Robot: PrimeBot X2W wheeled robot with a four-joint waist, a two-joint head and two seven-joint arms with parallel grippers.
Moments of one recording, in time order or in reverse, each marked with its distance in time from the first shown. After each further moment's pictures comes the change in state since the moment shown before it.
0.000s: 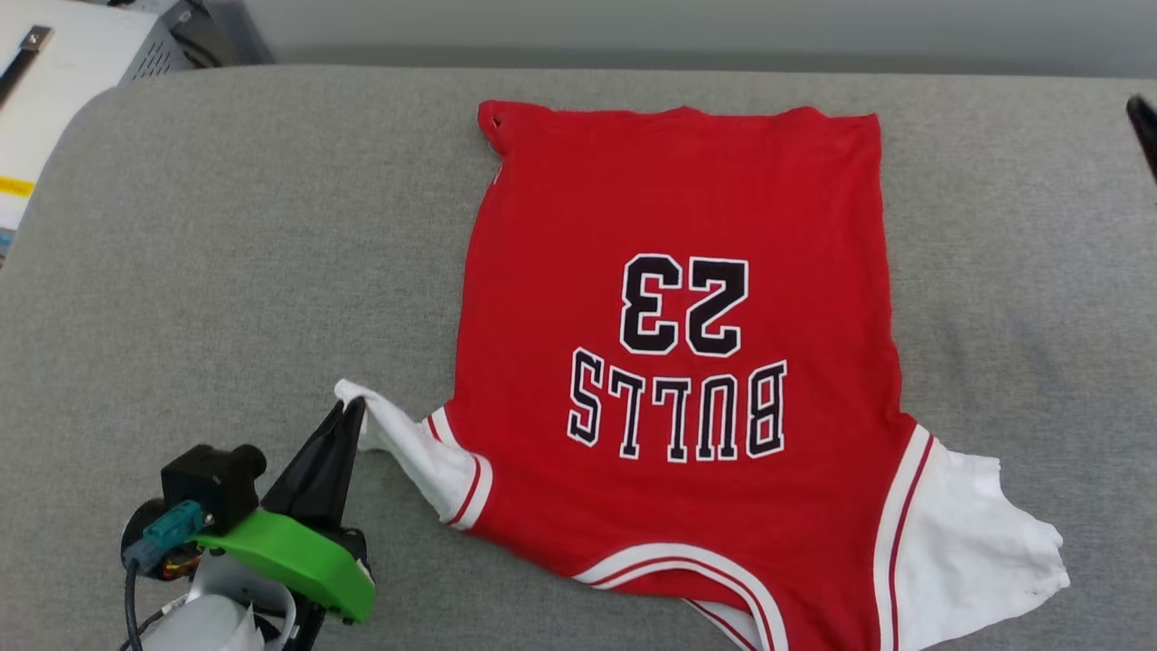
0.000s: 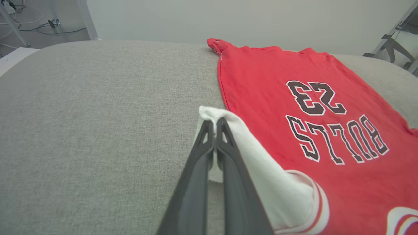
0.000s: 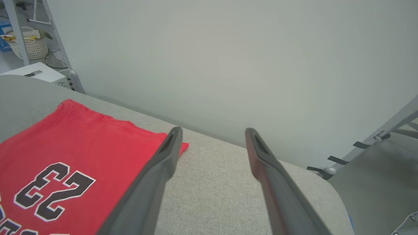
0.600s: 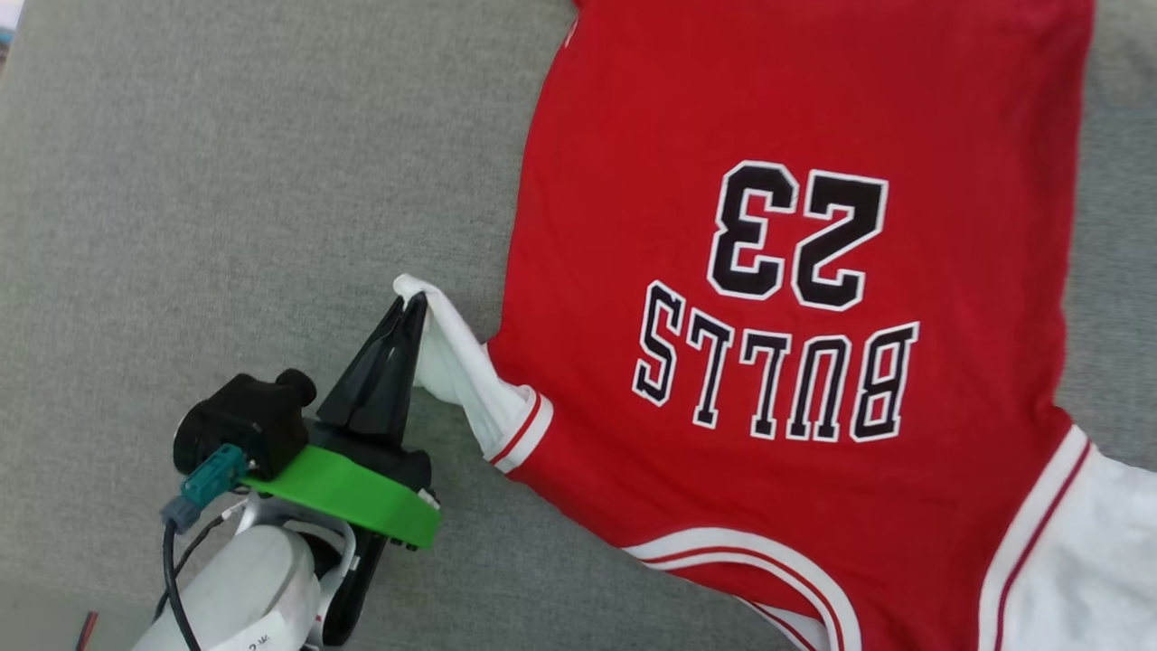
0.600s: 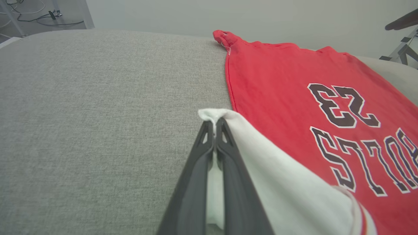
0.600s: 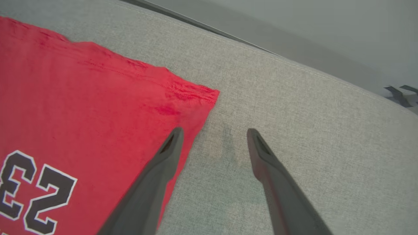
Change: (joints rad) left arm -0.118 -0.140 0.055 -0.088 0.151 -0.030 0.000; right arm -0.710 0.058 0.249 0.468 0.083 0.000 0.727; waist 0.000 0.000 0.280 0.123
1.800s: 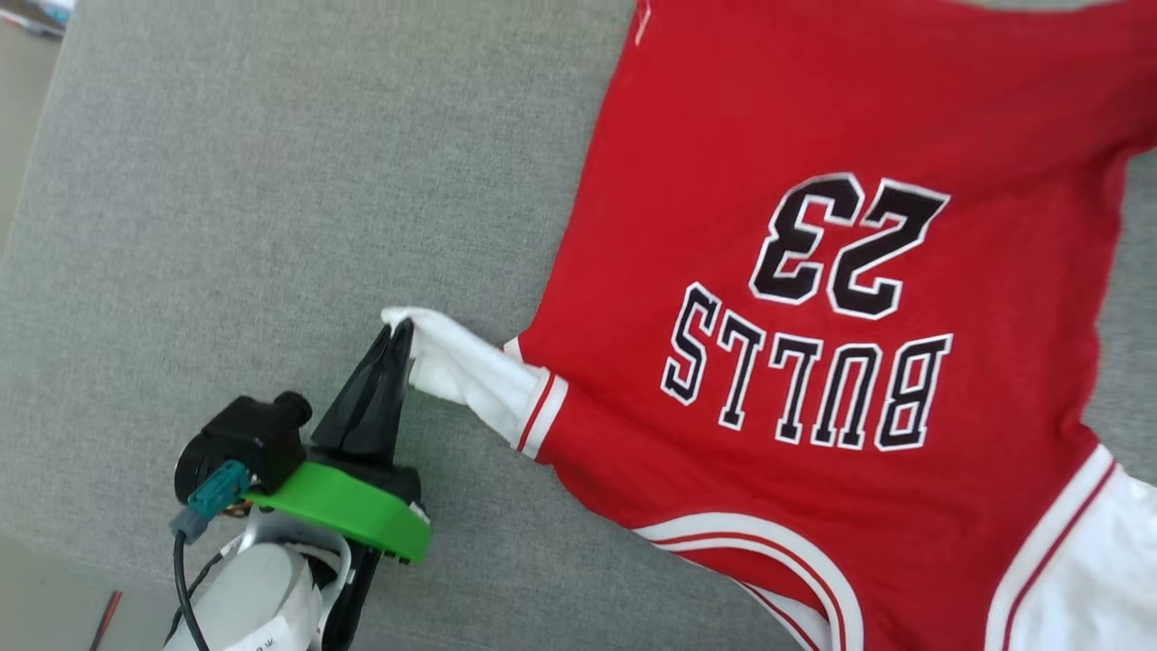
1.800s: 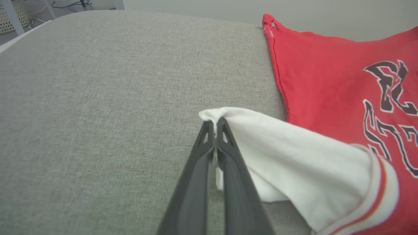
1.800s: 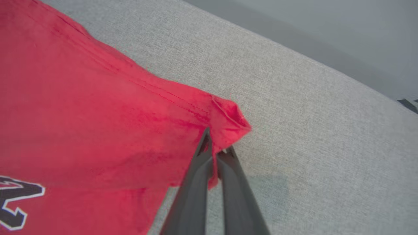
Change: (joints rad) left arm 0.053 -0.106 0.114 0.113 0.084 -0.088 0.000; right arm 0.100 -0.127 0.119 -0.022 0.117 0.000 -0.165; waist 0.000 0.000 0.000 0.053
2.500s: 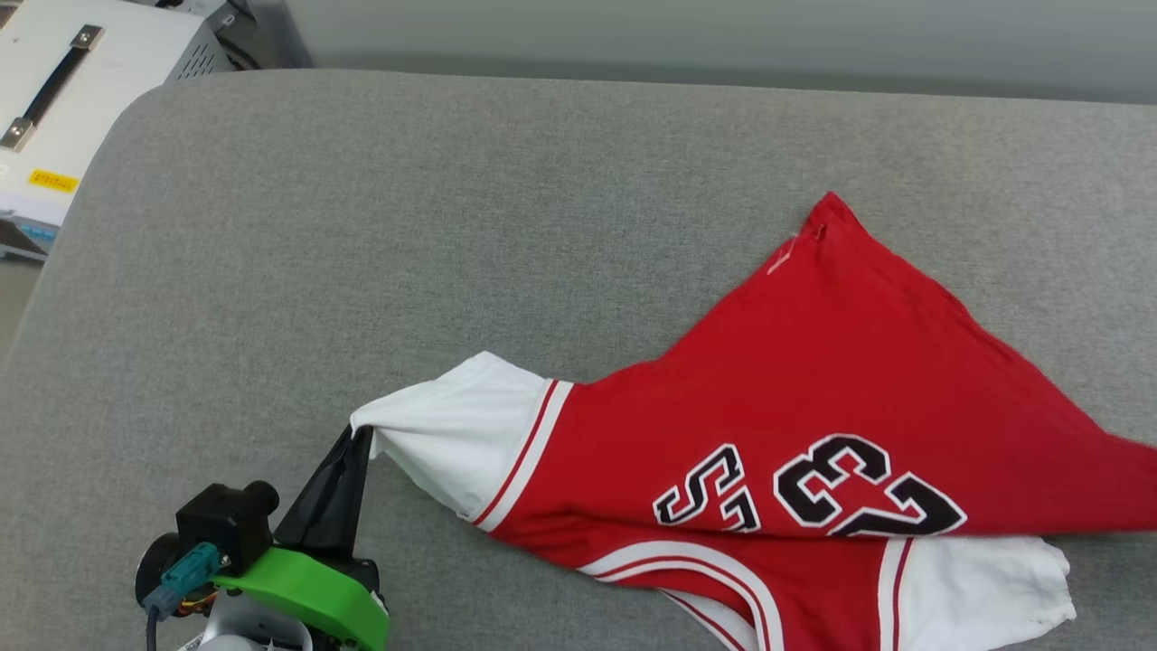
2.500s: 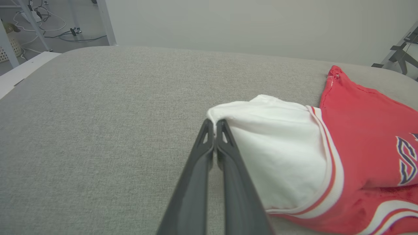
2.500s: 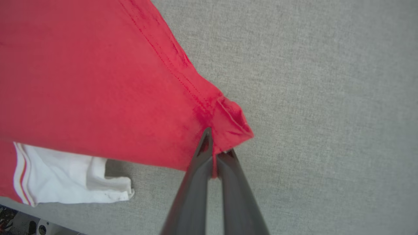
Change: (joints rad) left arm 0.180 0.079 0.020 -0.026 -0.030 0.035 0.029; right arm 0.974 -0.224 -0.211 -0.275 0.229 0.000 -0.307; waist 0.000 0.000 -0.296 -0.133
